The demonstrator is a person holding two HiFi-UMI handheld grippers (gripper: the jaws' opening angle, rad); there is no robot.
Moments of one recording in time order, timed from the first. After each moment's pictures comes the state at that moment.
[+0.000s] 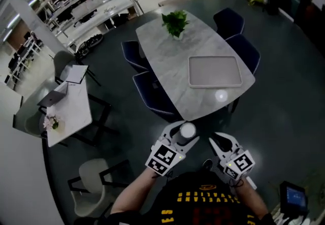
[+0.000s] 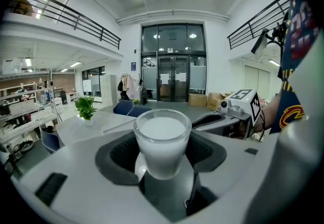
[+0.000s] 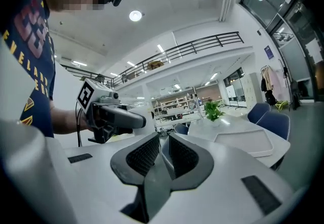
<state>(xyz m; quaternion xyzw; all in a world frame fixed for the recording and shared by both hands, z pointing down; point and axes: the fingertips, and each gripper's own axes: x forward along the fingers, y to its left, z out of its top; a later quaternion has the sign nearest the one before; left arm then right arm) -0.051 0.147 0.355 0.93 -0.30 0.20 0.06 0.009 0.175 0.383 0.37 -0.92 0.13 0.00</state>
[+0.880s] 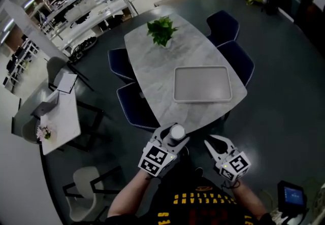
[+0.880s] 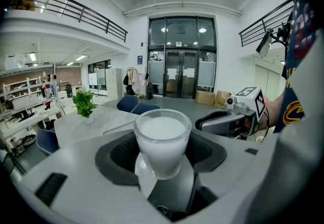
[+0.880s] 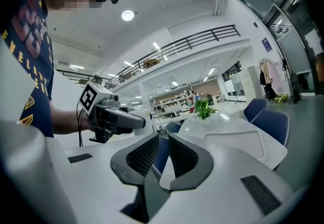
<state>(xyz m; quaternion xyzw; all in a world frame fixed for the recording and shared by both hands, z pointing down) 0.009 0.030 0.377 0.91 -0.33 0.22 0.09 0.091 0.066 0.399 0.36 -0.92 0.15 0.01</state>
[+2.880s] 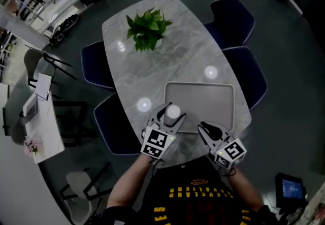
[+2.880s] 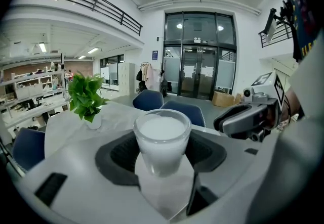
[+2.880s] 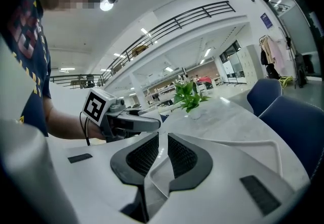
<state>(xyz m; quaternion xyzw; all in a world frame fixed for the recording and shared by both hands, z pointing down) 0.023 -0.301 0.472 0.89 -0.39 0.21 0.12 0.100 -0.241 0.467 0.34 -0.91 0.23 0.06</state>
